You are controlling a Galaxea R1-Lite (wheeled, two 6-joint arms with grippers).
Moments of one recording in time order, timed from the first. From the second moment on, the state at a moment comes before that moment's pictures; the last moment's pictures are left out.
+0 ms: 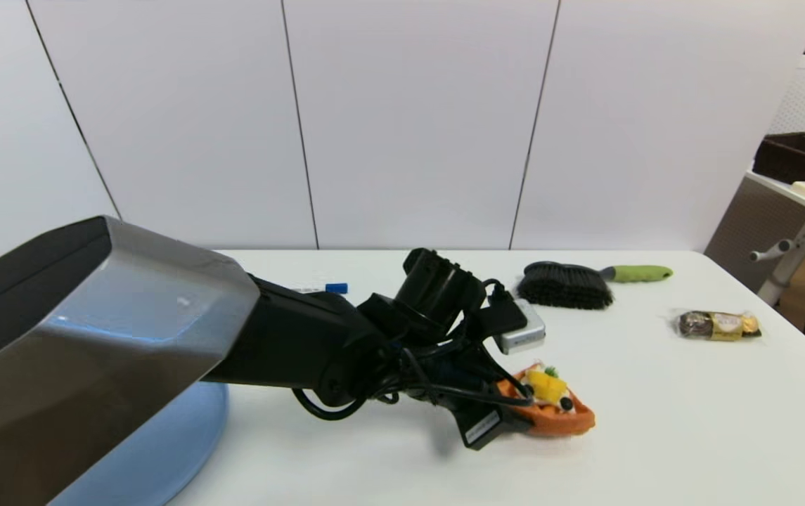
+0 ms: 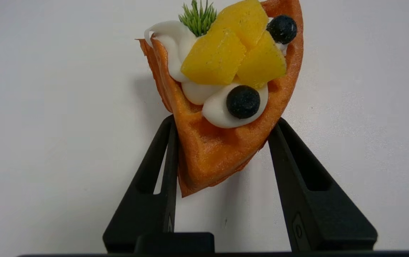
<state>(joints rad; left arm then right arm) -0.87 2.13 -1.37 -0.07 -0.42 0.37 0.00 0.00 0.00 -0.01 0.00 0.00</state>
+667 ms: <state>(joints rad) -0.45 1.81 -1.31 -0.07 -0.28 0.37 0.00 0.00 0.00 -0.01 0.00 0.00</state>
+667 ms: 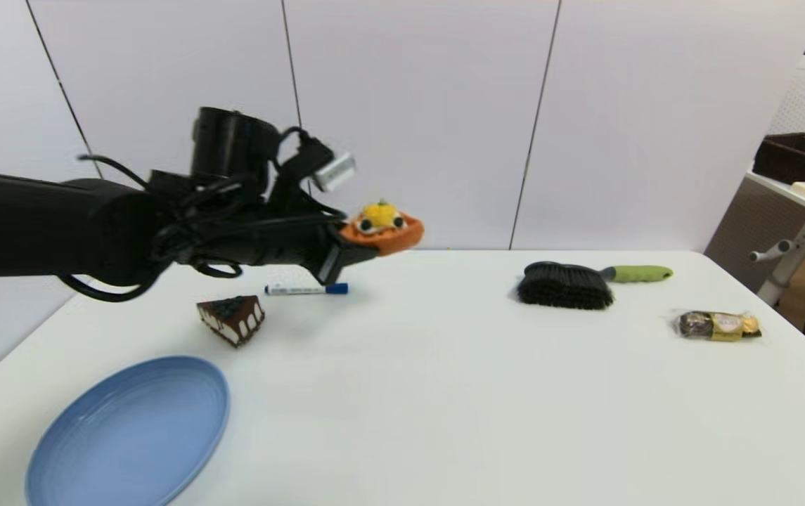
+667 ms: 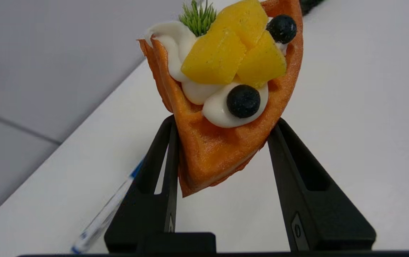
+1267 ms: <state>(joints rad) 0.14 1.67 -1.21 -0.06 -0.28 0.36 0.00 0.00 0.00 -0.01 0.00 0.00</state>
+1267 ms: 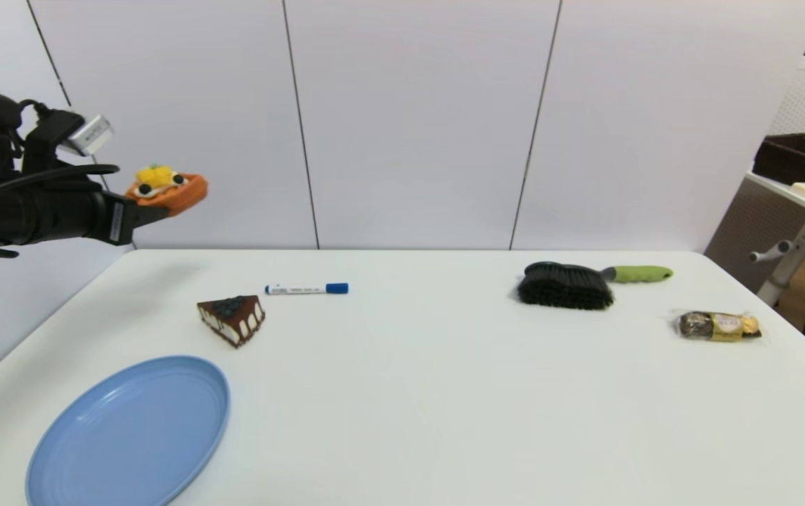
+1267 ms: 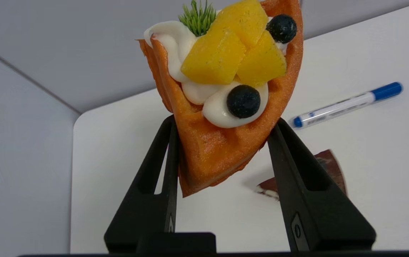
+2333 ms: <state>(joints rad) 0.25 1.91 -1.09 0.00 -0.28 0.33 0.00 0.00 0.00 -0.01 0.00 0.00</state>
